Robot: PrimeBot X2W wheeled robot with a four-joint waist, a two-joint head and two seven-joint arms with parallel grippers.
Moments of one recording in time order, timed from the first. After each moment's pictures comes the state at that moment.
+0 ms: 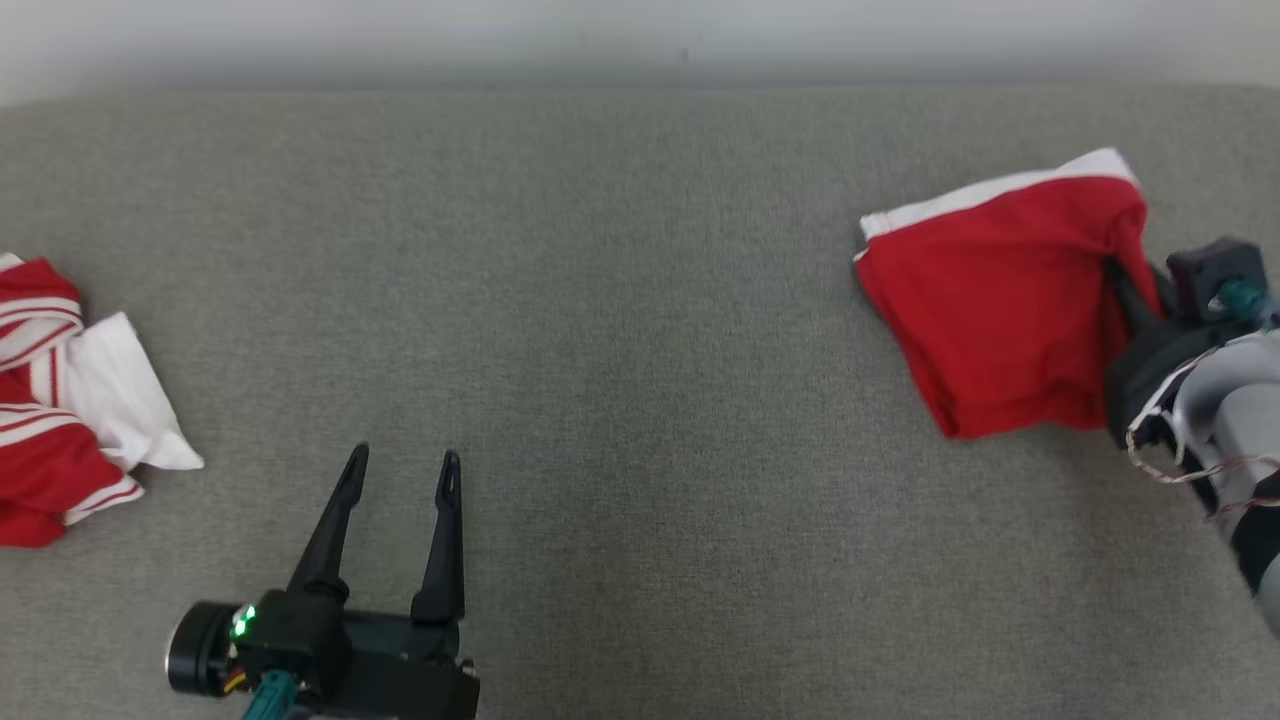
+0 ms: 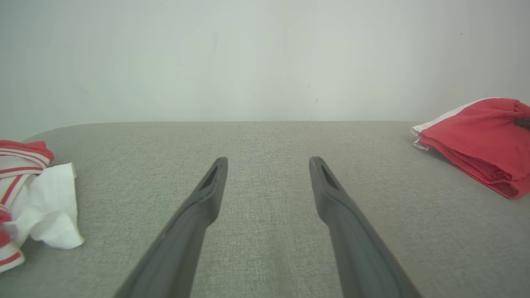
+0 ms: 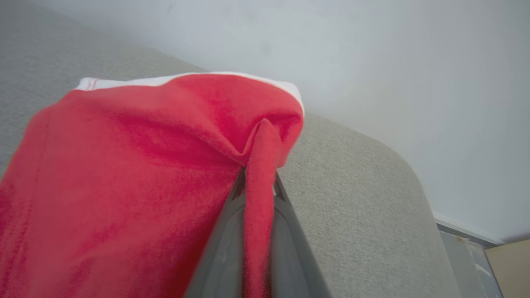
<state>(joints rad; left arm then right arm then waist) -0.12 0.05 -0.12 0.10 -0.12 -0.08 -0.26 -0.89 -0.47 0.51 1.11 0.31 0.13 -0.22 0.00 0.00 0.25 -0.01</state>
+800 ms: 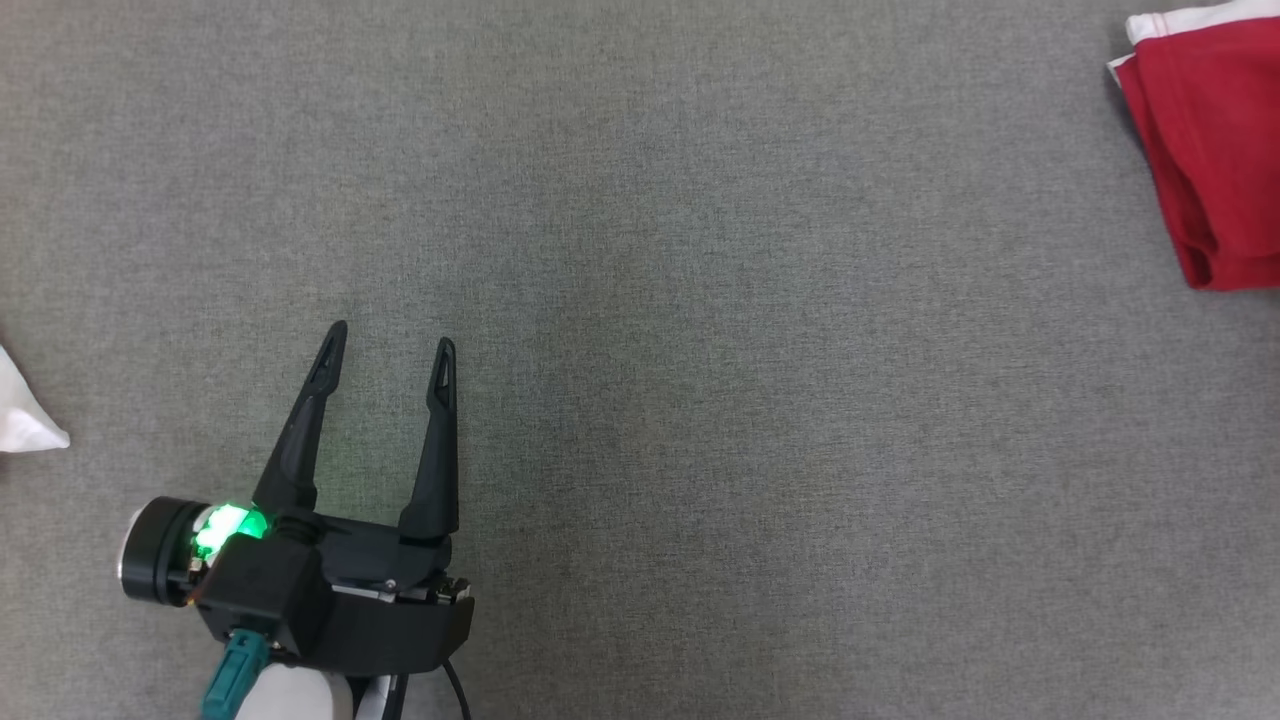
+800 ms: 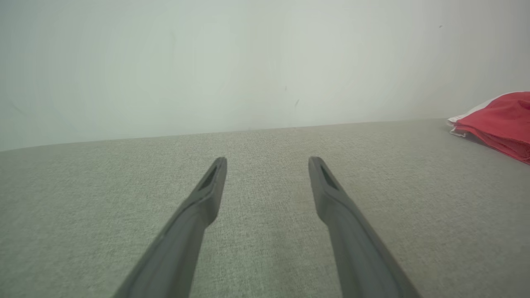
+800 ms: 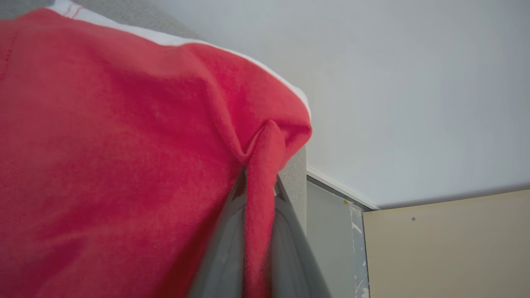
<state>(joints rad) -0.23 0.05 -0.12 -0.06 -0.04 -0.11 -0.26 -1.15 -0.79 0.73 1.13 0.33 0.13 -0.15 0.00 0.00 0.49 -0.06</state>
